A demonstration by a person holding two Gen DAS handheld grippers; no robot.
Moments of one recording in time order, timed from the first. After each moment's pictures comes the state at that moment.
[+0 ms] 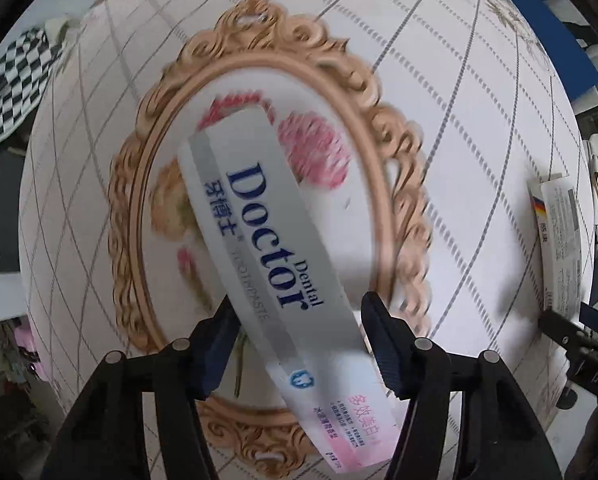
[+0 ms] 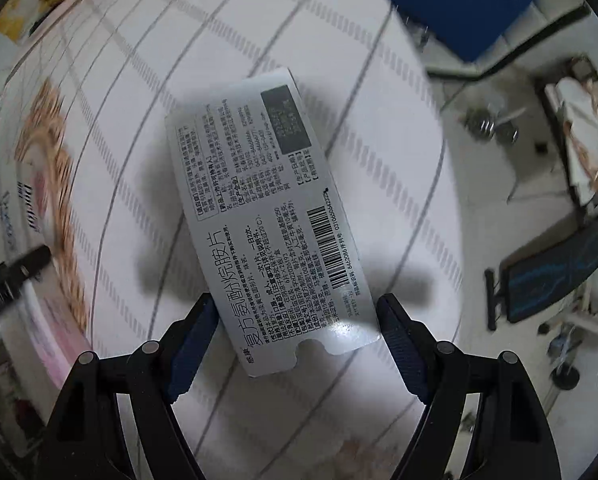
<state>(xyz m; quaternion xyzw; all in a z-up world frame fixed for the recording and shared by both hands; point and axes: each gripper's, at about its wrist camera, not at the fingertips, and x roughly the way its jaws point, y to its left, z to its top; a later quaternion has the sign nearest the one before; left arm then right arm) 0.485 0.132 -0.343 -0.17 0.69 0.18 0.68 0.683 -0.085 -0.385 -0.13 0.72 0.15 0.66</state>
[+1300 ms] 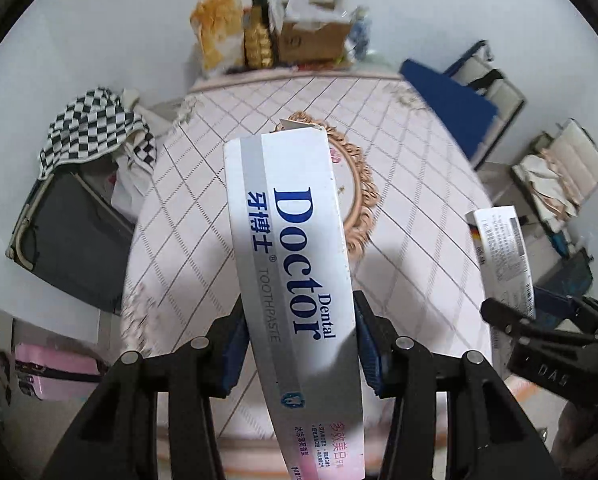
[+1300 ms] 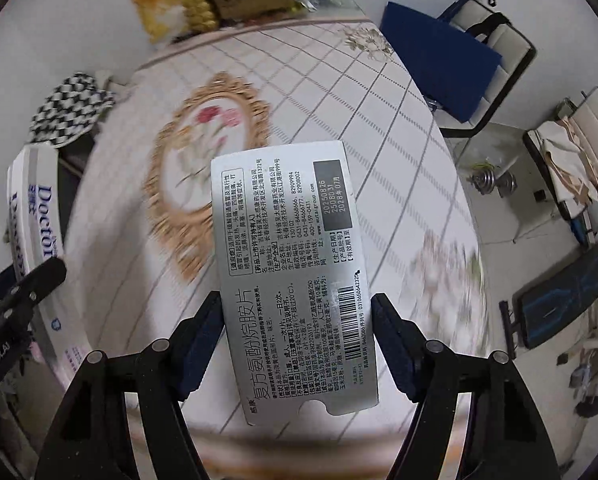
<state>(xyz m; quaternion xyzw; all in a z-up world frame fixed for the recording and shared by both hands) 0.234 0.057 -0.156 -0.10 0.51 0.17 0.84 0.365 -0.097 -0.222 -0.09 0.55 0.22 0.80</state>
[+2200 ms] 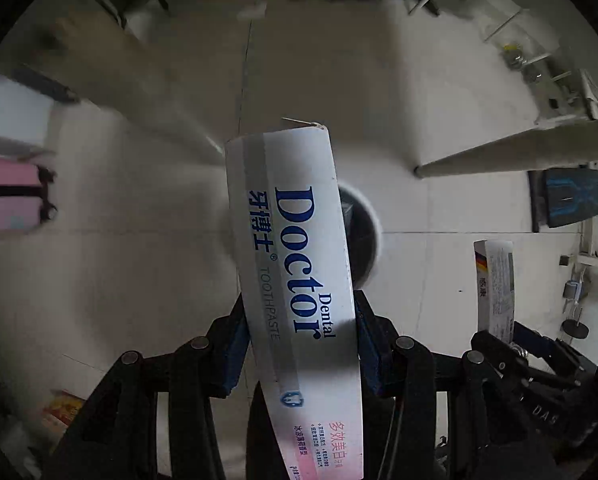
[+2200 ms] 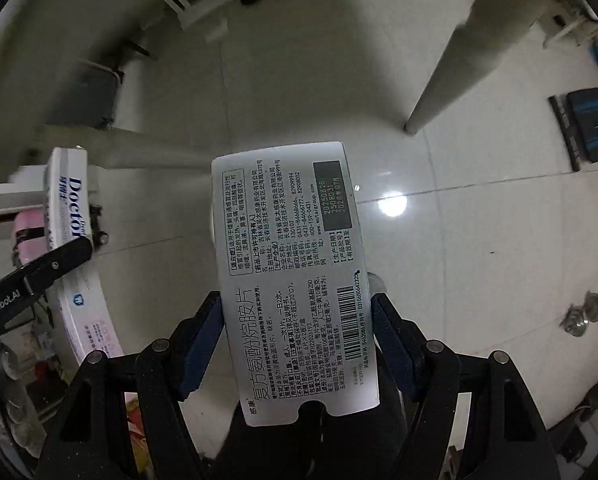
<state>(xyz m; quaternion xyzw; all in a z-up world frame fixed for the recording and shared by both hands) 0.032 -0.003 -0.545 -0.24 0.72 0.14 0.63 0.041 -0.227 -0.572 -0.06 0.75 0.18 0.63</state>
